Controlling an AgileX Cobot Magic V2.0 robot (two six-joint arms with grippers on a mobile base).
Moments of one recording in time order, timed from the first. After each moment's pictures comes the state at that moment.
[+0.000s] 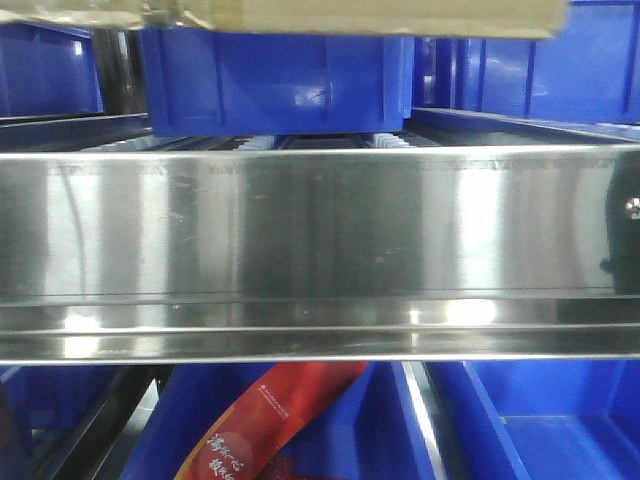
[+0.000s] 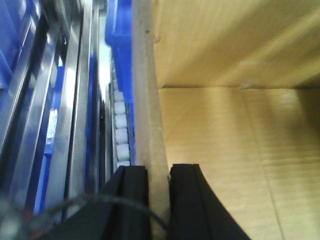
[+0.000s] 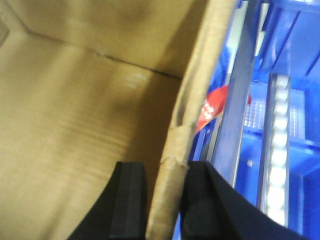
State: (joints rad) left arm -0.27 1.39 -1.95 0.15 1.26 -0.23; right arm 0.55 1.43 -1.90 -0.03 1.24 0.16
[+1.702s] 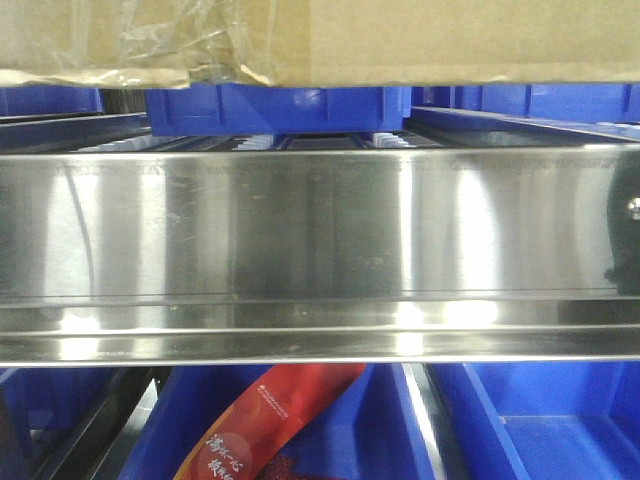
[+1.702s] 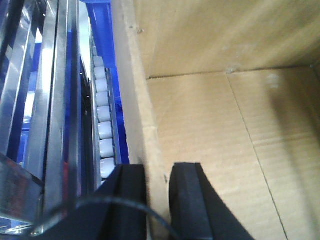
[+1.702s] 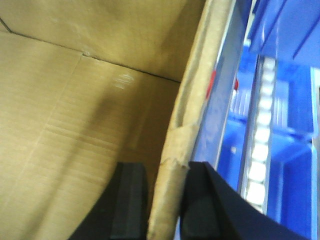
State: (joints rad) left arm -0.38 1.27 -1.76 0.18 1.25 -0.30; right arm 0.57 1.36 -1.80 -0.10 1.23 0.16
